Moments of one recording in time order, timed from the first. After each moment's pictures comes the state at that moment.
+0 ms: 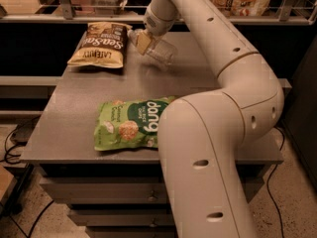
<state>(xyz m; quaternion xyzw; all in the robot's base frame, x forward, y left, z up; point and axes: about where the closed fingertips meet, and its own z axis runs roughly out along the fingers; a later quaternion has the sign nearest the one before) 0.807 0.037 0.872 -0.44 0.86 0.09 0.24</state>
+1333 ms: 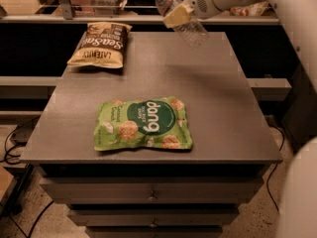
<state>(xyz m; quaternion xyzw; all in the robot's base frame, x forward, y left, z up) 0.753 -0.045 0.991 -0.43 0.76 0.17 0.46</state>
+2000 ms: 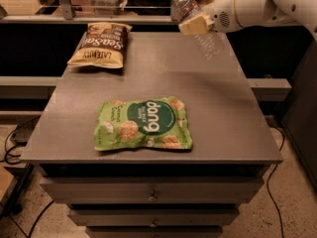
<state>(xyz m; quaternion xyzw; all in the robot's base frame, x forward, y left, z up) 0.720 -0.084 0.987 -0.41 0.74 0.18 0.50</state>
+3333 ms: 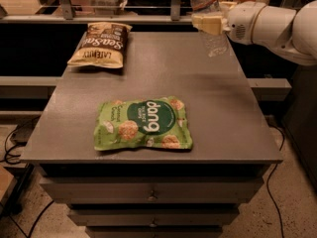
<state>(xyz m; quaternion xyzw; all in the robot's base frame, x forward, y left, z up) 0.713 -0.119 1.012 -0.35 0.64 0.22 0.64</state>
